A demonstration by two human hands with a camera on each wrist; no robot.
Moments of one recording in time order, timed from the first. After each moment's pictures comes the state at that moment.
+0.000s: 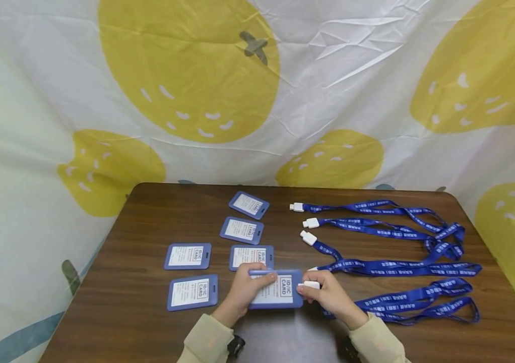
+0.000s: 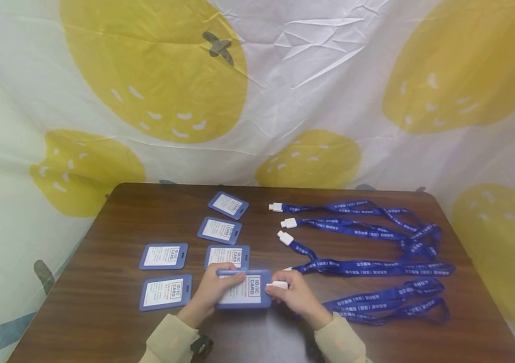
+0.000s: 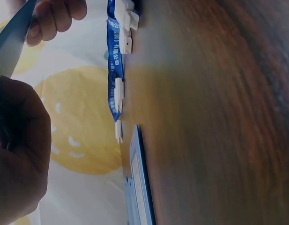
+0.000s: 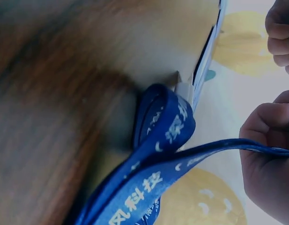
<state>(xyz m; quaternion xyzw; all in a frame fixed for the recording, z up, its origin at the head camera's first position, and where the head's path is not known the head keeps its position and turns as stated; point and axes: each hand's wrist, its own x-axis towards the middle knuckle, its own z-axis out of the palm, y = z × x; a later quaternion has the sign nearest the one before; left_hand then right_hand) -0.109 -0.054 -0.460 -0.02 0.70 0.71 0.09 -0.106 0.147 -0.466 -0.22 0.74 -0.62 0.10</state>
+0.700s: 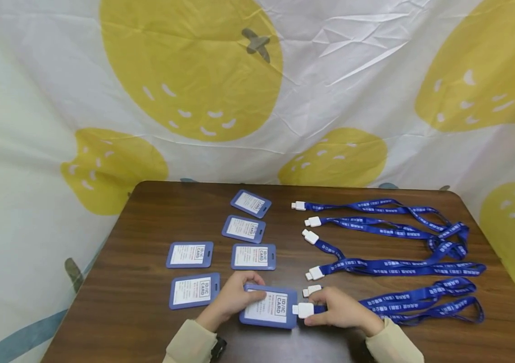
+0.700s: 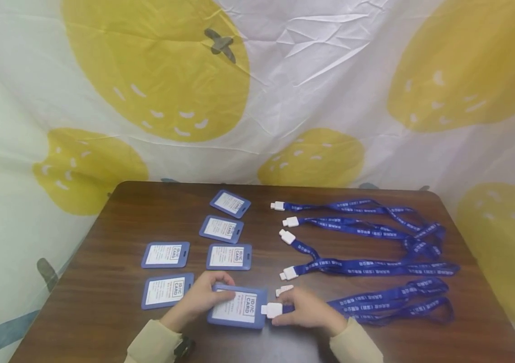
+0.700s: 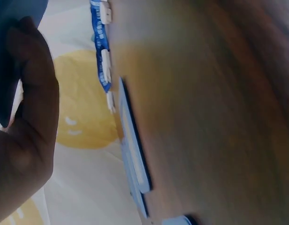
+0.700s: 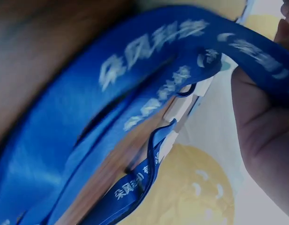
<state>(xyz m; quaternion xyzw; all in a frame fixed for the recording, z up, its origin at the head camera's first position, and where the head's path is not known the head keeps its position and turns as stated) -0.101 -0.089 -0.469 0.11 0.80 0.57 0.13 -0.096 0.170 -0.467 -0.34 0.83 -0.40 0.18</state>
